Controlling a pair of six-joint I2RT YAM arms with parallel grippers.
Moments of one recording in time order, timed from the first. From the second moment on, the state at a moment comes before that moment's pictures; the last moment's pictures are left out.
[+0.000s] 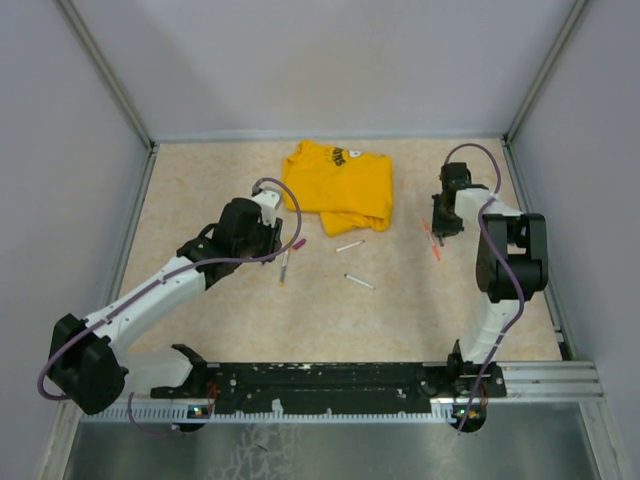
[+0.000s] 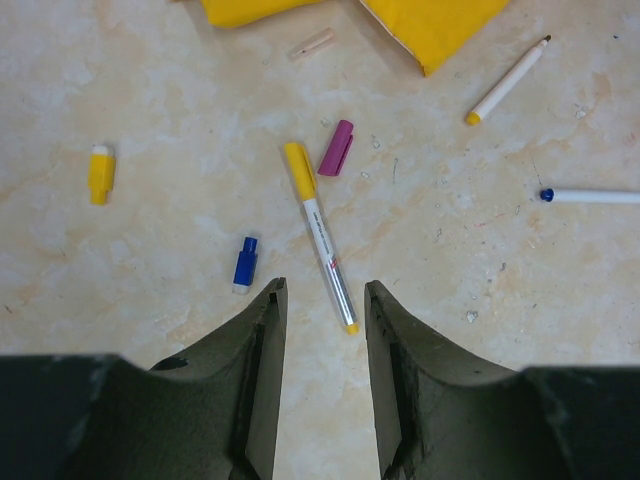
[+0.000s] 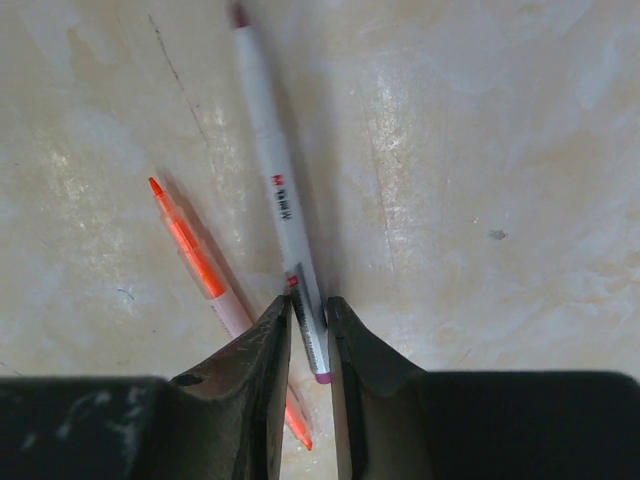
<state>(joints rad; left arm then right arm) -0.62 1.21 0.89 -0.33 -0.13 -0.13 0.01 1.86 1.22 -0.51 0.10 0.12</state>
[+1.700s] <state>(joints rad) -0.62 1.22 0.89 -0.33 -0.12 -0.13 0.01 1.76 1.19 -0.49 0.26 0.14</state>
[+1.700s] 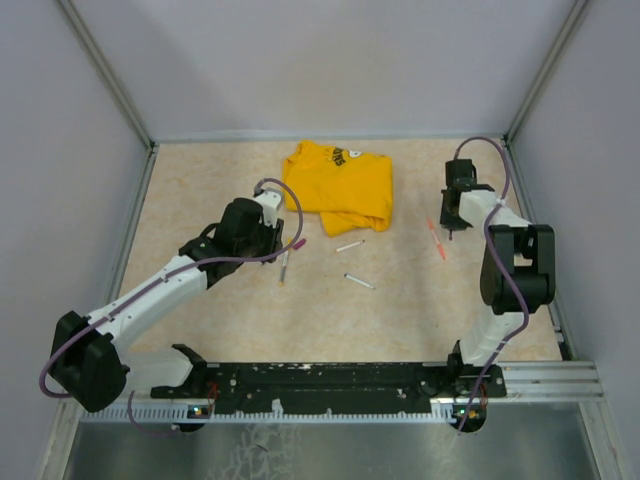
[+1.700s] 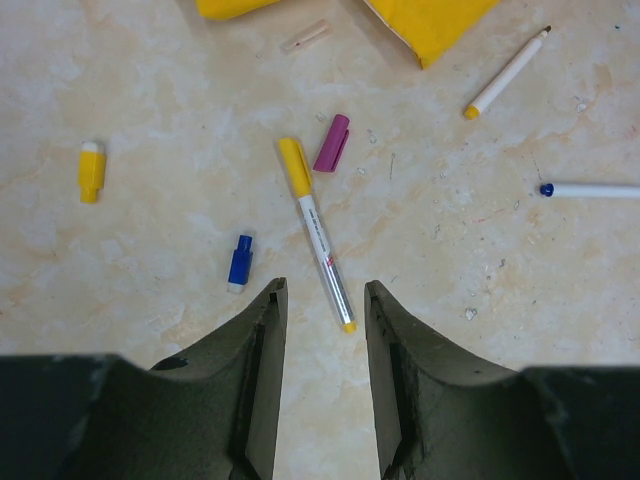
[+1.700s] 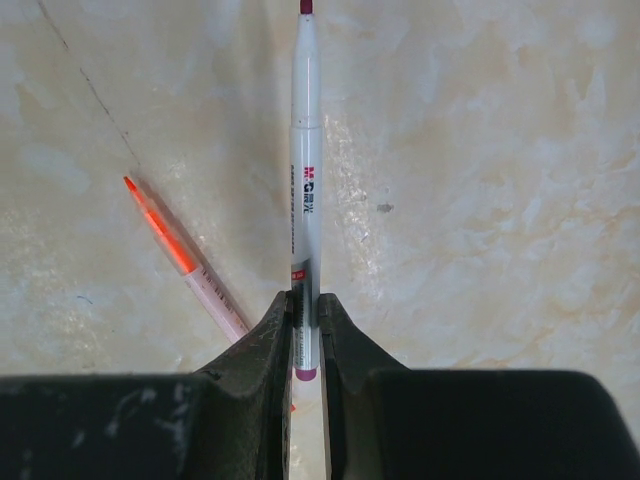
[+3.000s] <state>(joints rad) -0.62 0.91 0.70 -0.07 0.01 -0.39 0.75 1.09 0.55 0.01 0.05 0.63</state>
